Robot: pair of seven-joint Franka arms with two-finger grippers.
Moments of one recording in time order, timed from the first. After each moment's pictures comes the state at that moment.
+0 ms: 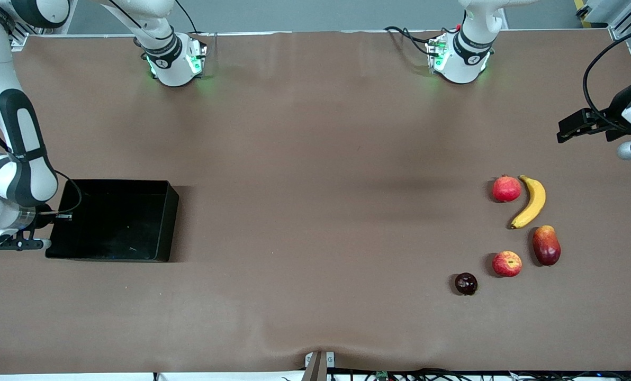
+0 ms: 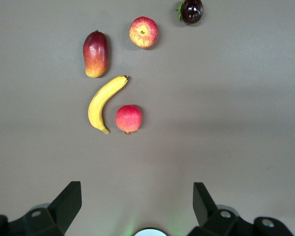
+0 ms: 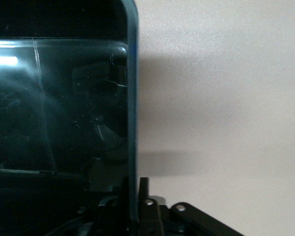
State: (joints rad) left arm 0.09 0.04 -0.13 -1.53 0.03 1.47 -0.04; right arm -0.33 0.64 -0.04 -1.69 -0.04 2.17 -0.34
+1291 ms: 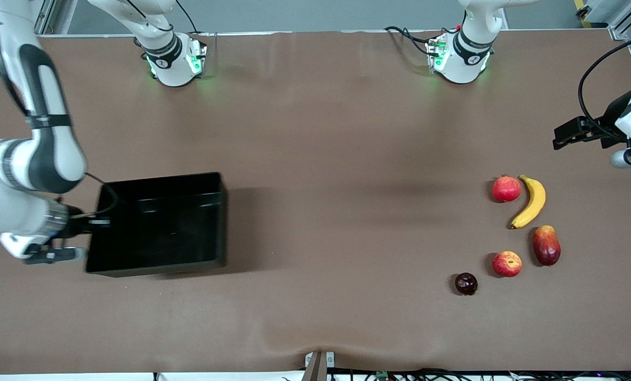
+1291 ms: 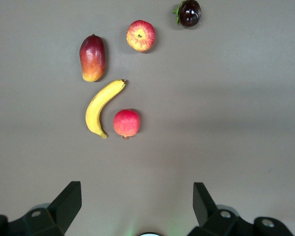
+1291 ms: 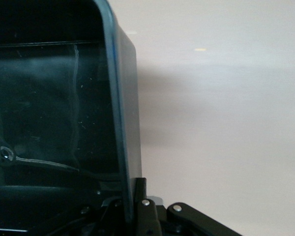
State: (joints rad) left arm 0.08 0.06 -0.13 -1.53 0.03 1.49 -0.04; right arm -0.08 0.47 0.10 -1.61 0.09 1.98 -0.13
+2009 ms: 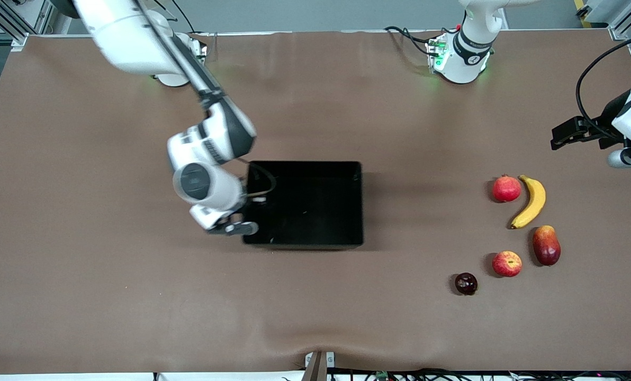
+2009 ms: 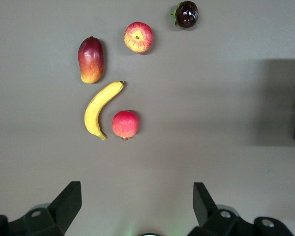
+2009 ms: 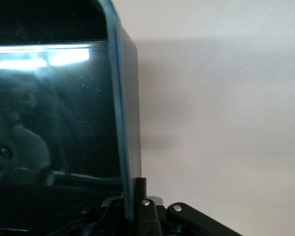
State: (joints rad) left arm 0.08 0.06 -0.13 -1.53 0.03 1.50 -0.04; right arm 0.45 0.60 0.10 -1.61 0.12 2.08 0.52
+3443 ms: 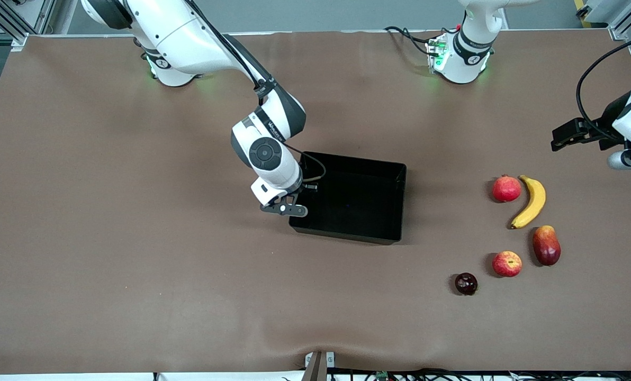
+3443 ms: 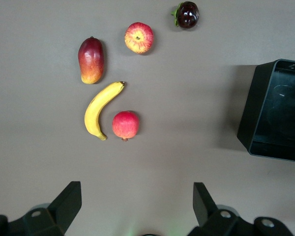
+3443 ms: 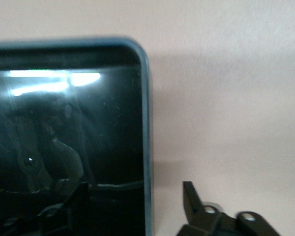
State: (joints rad) left arm 0.08 0.06 -0.13 -1.53 0.03 1.50 -0.04; right arm 0.62 0.68 0.08 -1.58 0.15 2.29 0.74
